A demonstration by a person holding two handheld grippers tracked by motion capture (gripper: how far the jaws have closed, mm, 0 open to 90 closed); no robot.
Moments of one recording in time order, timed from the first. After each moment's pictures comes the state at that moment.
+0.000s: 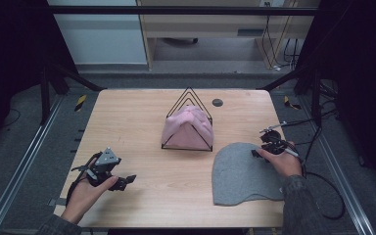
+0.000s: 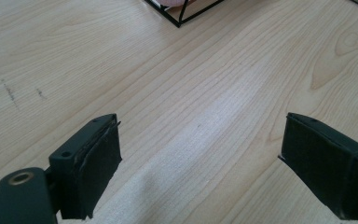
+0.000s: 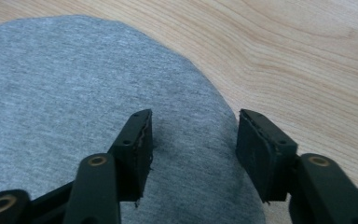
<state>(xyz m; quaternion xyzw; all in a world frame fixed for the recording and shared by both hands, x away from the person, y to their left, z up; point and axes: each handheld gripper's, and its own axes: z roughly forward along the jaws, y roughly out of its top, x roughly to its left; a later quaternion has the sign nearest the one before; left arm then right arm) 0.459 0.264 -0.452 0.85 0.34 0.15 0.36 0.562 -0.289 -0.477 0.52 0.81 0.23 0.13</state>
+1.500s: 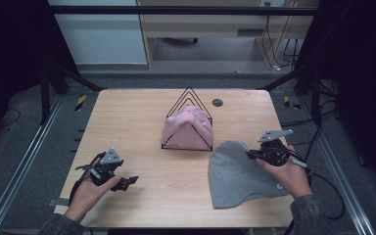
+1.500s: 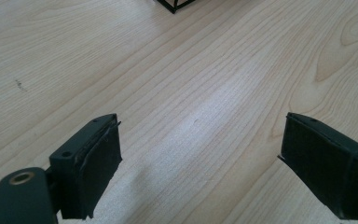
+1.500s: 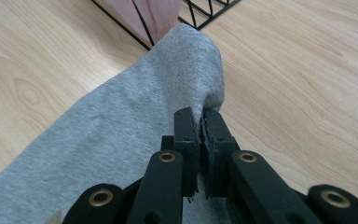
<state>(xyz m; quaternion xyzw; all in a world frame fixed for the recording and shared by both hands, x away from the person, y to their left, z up) 0.466 0.259 -0.461 0.86 0.35 0.13 0.35 0.490 -0.256 -0.413 0.38 0.85 0.34 0.16</state>
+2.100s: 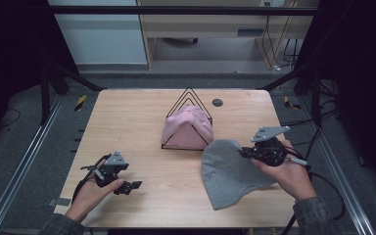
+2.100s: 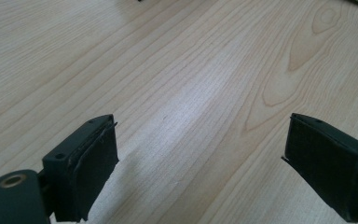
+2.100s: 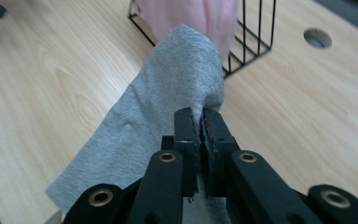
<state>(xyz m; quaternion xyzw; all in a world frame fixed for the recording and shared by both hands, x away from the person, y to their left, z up) 0.465 0.250 -0.468 0.87 0.32 0.09 0.35 0.467 -0.225 -0.362 0.31 0.87 0.35 0.17</state>
